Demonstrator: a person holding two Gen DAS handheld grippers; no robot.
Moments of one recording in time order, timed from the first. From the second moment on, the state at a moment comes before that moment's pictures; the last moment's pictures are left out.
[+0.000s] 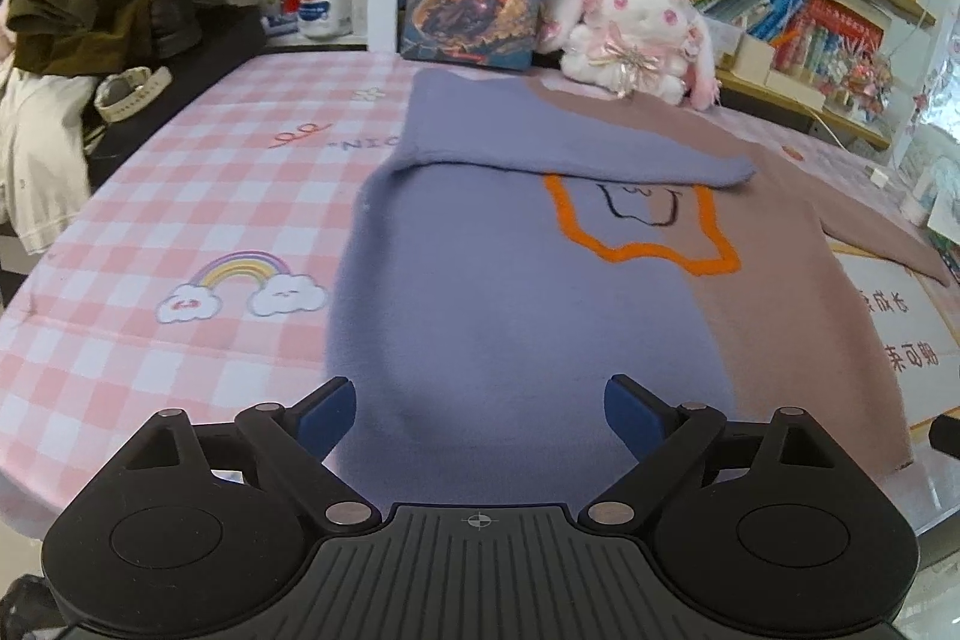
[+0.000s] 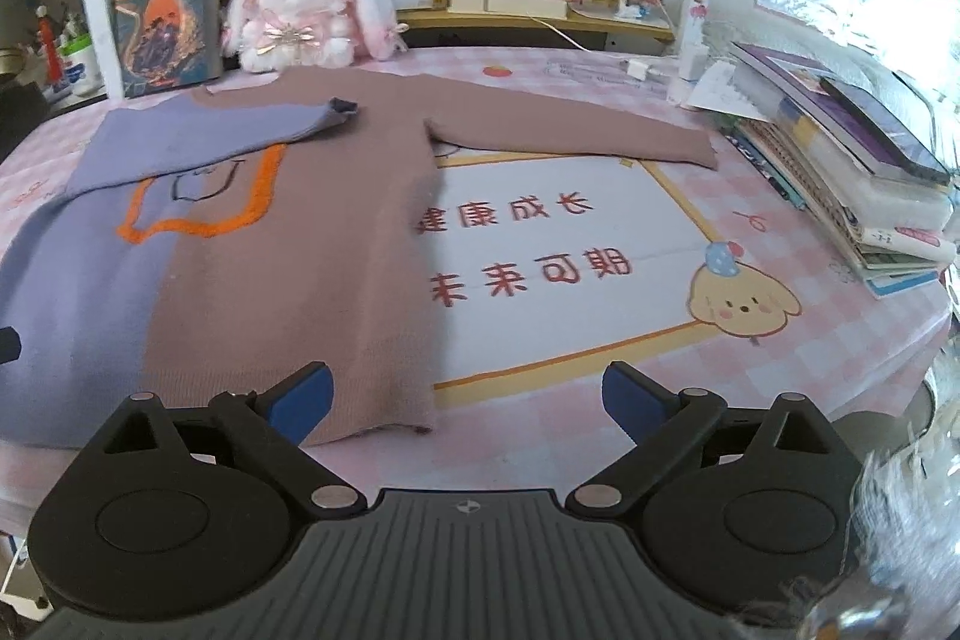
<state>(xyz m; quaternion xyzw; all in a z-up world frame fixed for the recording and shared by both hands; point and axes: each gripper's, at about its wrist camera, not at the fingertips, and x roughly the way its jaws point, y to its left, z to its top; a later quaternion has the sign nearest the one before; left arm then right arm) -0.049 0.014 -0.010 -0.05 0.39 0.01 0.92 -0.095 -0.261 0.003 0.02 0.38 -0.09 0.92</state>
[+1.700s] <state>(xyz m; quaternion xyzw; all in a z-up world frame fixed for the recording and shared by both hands) -0.010 -0.158 -0.015 -0.05 0.44 0.25 0.86 0.151 -0.521 -0.040 0.23 0.37 0.04 0.90</state>
